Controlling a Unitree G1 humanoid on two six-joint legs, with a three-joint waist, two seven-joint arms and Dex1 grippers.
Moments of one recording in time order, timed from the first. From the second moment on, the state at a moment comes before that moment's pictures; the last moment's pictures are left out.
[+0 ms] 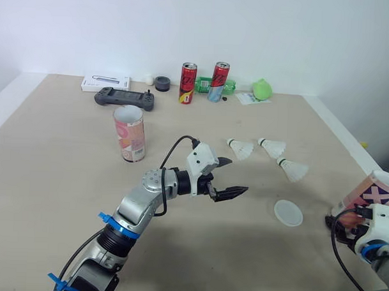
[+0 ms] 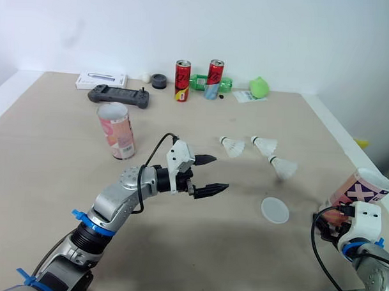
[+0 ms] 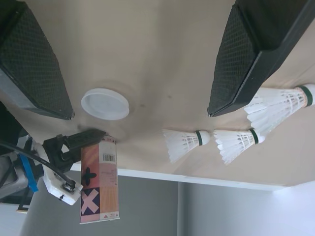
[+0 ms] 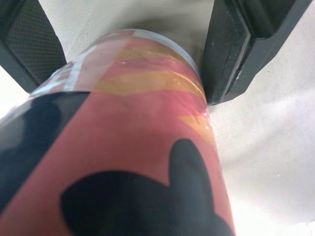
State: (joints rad) left arm -0.50 0.13 -0.36 -0.07 -0.31 0.40 -0.77; right arm 0.15 -0.58 -0.59 -0.02 0.42 0.74 0.33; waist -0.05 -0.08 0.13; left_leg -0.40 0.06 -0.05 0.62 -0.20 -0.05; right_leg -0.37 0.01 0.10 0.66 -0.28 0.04
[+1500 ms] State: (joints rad) left arm -0.47 0.13 -0.37 -0.14 -0.31 0.44 -0.74; right arm -0.12 -0.66 -0.56 0.21 0.39 0.68 0.30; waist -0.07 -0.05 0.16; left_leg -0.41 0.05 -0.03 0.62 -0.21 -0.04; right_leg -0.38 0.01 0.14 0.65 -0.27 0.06
